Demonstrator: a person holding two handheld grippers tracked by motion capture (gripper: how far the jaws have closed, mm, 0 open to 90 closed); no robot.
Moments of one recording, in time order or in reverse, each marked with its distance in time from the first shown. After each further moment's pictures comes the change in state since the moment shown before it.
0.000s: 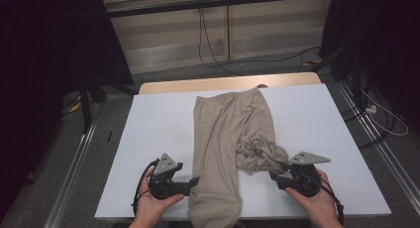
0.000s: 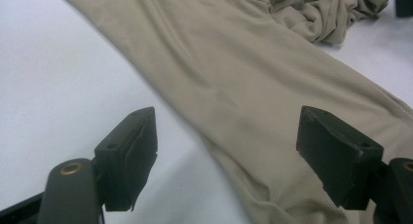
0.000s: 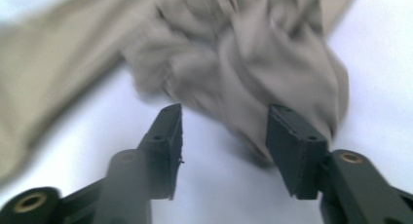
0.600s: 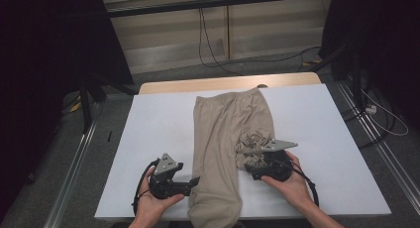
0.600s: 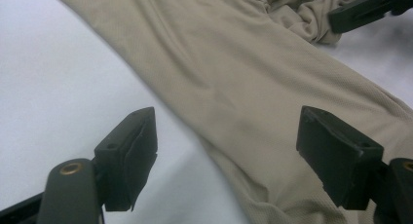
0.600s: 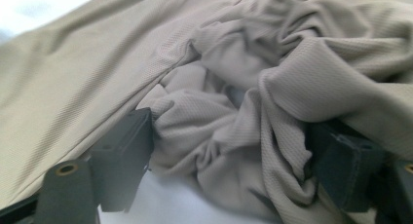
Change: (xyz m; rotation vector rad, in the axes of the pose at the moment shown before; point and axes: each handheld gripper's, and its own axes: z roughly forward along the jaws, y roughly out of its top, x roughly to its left) left arm 0.000 0.000 0.000 0.002 -0.003 0.012; right arm 0.018 0.036 0.064 -0.003 0.100 -0.096
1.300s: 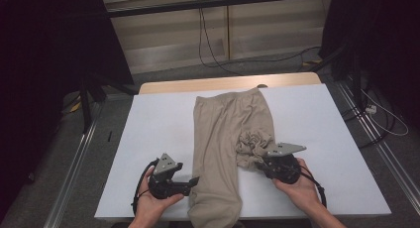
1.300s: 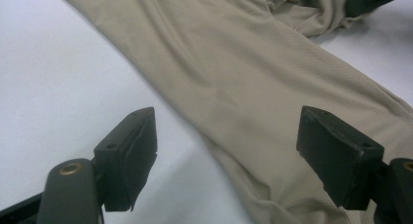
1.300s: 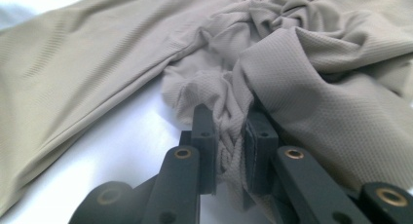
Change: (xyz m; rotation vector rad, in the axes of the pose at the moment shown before) left arm 0.001 0.000 0.000 0.003 0.002 -0.006; right arm -0.002 -0.008 -0.031 -0.008 0.022 -0.063
